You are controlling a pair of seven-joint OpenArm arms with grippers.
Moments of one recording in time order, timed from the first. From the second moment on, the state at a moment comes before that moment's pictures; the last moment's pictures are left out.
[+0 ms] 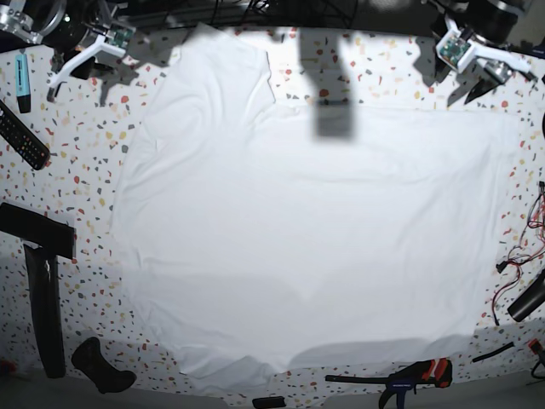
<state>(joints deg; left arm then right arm) 52.9 -23.2 -8.4 128.7 21.2 -16.3 11.9 -58.1 46.5 15.7 133.5 -10.0 35.7 -27.5</state>
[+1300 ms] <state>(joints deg) 33.7 -42.9 -7.9 93.3 31.7 -23.2 -12.5 -57.3 39.7 15.7 136.6 -10.7 28.3 -35.4</state>
